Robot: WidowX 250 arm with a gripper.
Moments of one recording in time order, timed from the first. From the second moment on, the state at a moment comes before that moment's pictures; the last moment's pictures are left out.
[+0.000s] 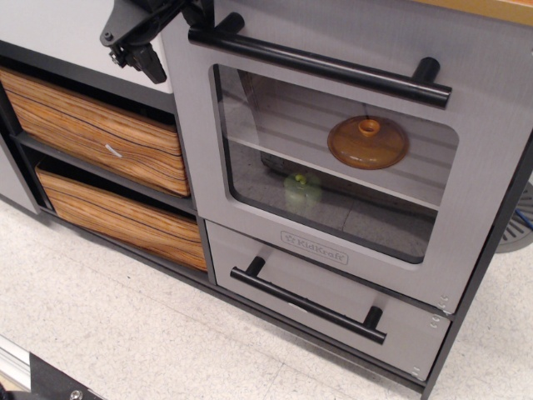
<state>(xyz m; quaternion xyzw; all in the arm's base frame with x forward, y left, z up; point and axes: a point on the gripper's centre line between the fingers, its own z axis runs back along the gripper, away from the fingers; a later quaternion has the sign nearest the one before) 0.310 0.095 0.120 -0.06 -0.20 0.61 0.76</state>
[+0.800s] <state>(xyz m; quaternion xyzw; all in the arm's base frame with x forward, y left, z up) 0.260 0.071 0.139 -0.06 -0.17 0.49 0.85</state>
